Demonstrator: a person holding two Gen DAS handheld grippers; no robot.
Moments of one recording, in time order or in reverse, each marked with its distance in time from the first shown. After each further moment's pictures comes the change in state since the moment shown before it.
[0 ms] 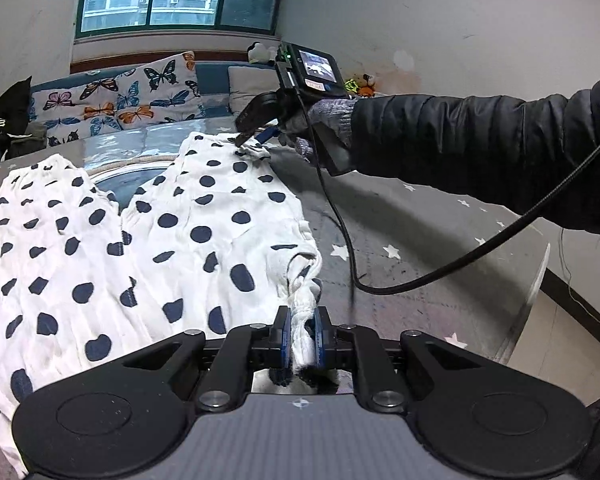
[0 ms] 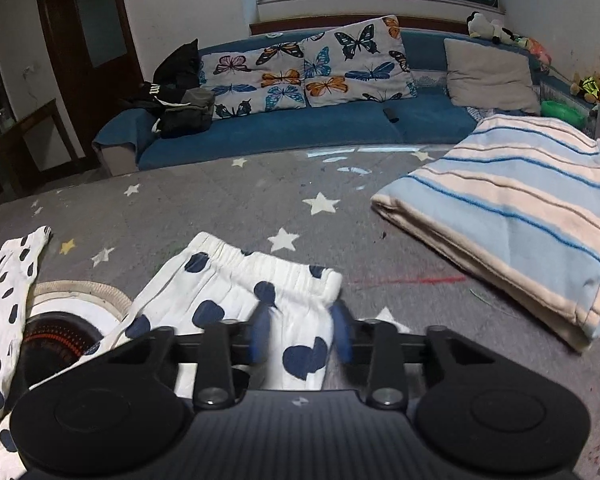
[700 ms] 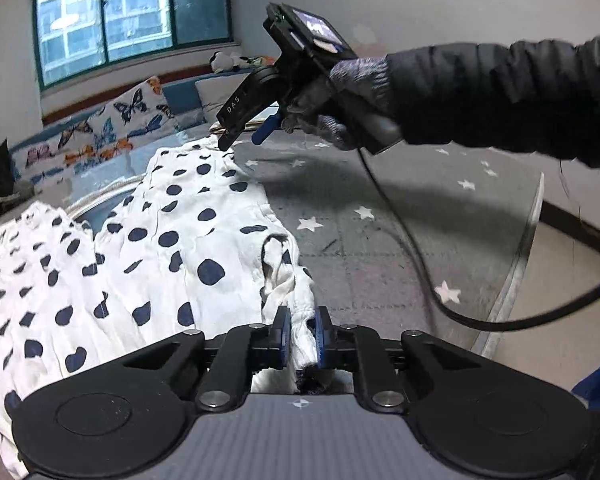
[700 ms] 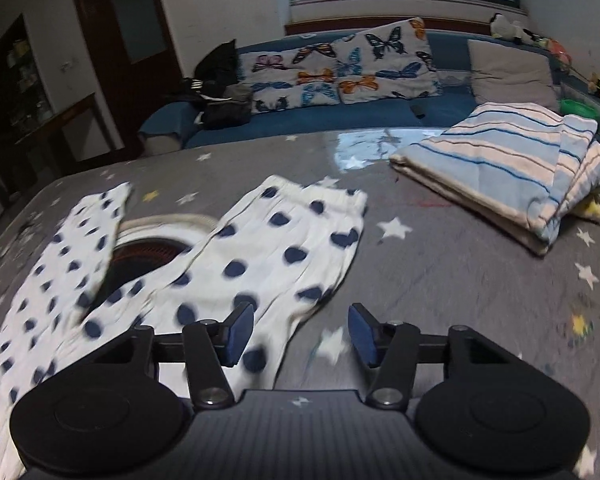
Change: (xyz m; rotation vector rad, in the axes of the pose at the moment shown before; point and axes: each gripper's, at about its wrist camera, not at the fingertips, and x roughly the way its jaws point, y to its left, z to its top) left arm 0.017 -0.036 -0.021 0.214 0.011 0.036; right arm -0.094 0.010 -0.054 -0.027 0.008 0.088
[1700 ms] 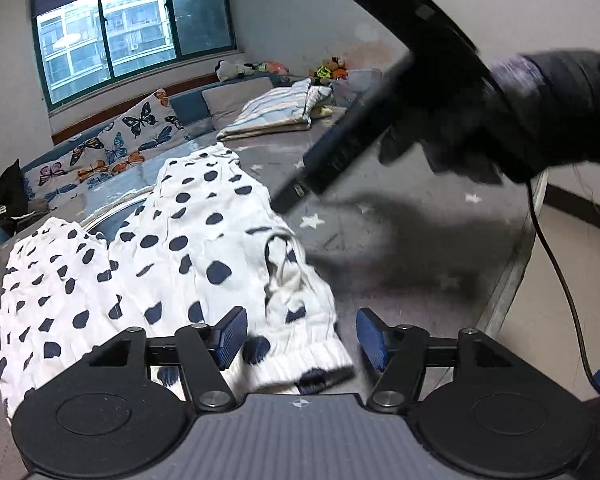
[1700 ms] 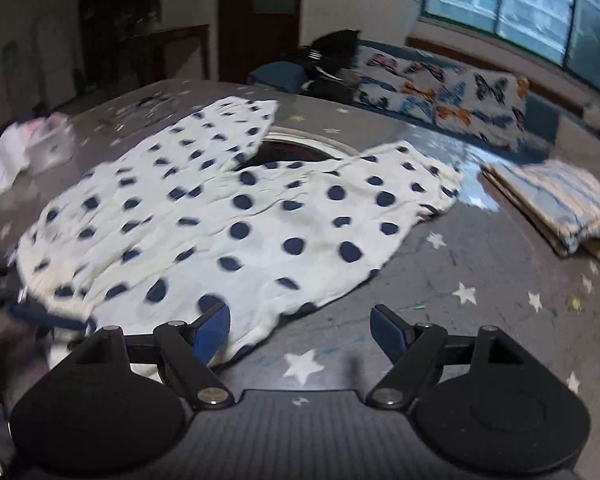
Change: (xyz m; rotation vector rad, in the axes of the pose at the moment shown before) left arm -0.006 -0.019 -0.006 0.081 -0.007 0.079; right arm -0.113 0.070 -0.107 -0.372 0.036 0.117
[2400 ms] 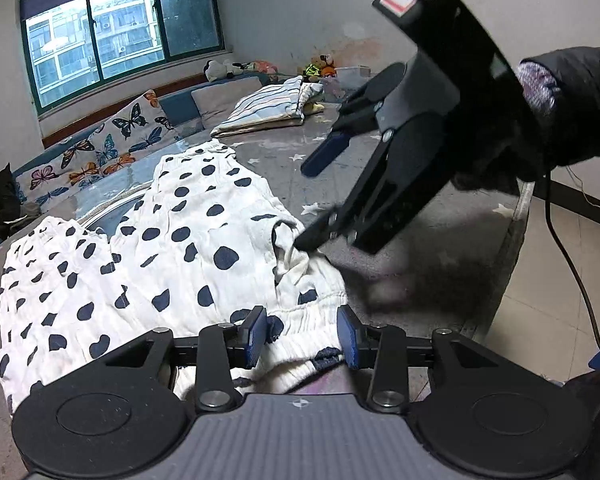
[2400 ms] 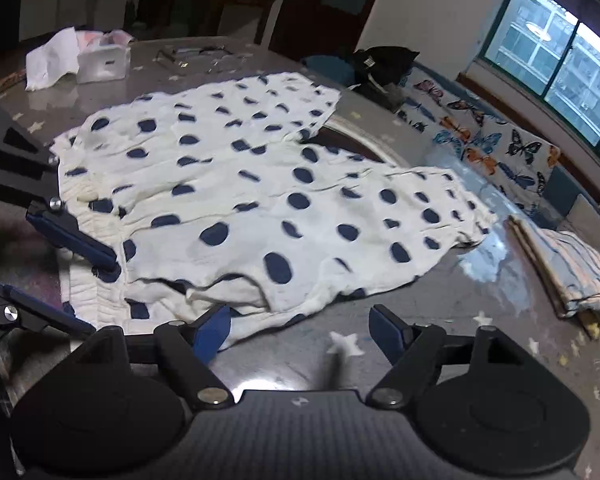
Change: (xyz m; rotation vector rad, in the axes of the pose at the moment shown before) left arm -0.007 0.013 -0.011 0.017 -0.002 -0.042; right arm -0.006 0.063 -0.027 -0.334 0.009 -0.046
